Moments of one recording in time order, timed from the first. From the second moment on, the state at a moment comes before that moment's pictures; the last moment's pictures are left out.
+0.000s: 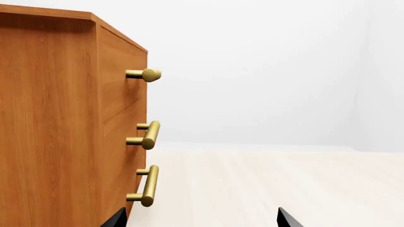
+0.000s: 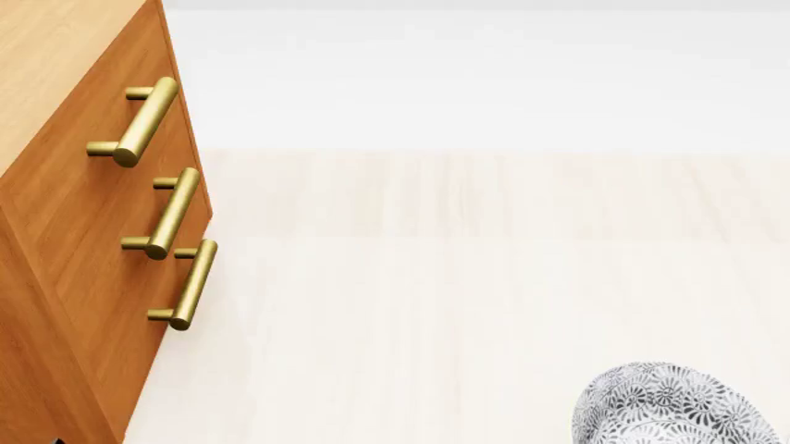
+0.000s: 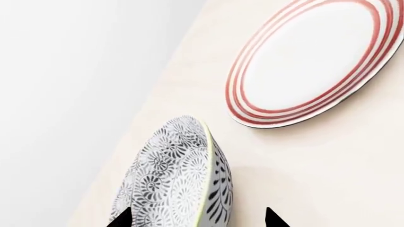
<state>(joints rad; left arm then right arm) 0.20 -0.36 0.37 0.39 -0.25 0.12 -0.35 -0.27 0.40 -0.04 -0.23 1.26 -0.31 0.52</state>
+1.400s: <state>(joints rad) 0.20 -0.37 0.39 0.38 -0.26 0.13 -0.37 -0.05 0.42 -0.12 0.00 1.31 -0.16 0.54</state>
